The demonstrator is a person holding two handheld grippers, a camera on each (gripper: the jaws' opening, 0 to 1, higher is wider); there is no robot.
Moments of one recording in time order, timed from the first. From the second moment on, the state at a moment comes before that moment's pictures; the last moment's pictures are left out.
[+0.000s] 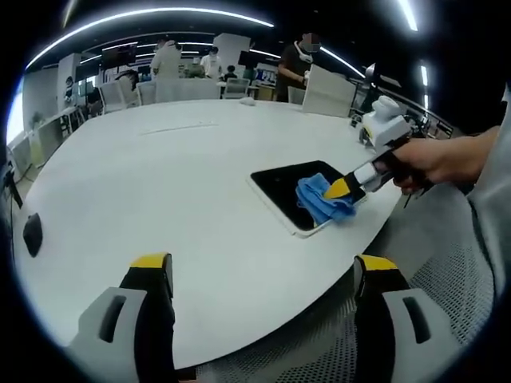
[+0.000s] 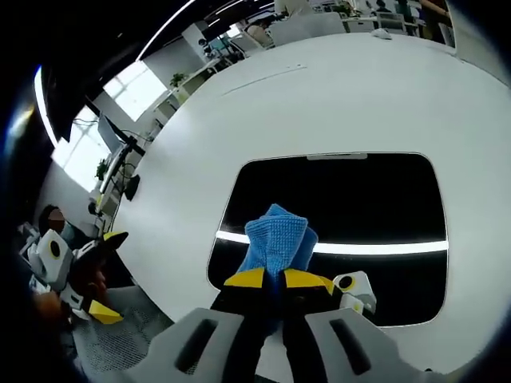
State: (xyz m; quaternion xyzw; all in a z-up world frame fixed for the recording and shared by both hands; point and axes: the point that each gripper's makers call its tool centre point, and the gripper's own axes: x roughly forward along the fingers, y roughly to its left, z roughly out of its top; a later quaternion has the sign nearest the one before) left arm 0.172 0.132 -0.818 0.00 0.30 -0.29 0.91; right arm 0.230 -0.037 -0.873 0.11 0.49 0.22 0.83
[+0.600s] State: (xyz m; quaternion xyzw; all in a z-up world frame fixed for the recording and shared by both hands) left arm 0.170 0.132 -0.820 0.00 0.30 -0.28 0.91; right arm 0.238 -0.011 -0.876 0.08 0.49 0.24 0.83
